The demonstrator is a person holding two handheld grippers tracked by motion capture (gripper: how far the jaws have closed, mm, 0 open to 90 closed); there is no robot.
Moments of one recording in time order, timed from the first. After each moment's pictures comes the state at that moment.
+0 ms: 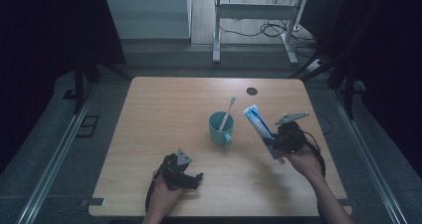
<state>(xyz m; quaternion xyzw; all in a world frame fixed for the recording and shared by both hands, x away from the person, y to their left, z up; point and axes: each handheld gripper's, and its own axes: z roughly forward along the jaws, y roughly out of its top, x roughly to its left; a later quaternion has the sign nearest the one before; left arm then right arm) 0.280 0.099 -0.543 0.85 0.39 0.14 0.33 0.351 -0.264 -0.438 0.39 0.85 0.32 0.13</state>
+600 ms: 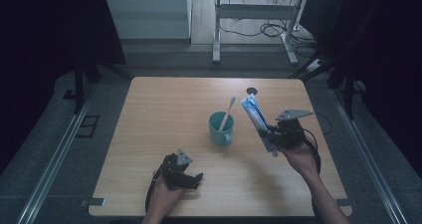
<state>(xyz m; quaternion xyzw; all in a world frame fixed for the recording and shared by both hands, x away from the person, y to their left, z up) 0.280 0.099 -0.543 0.85 0.39 0.14 0.33 0.347 -0.253 -0.417 0.36 0.83 0.40 0.16</state>
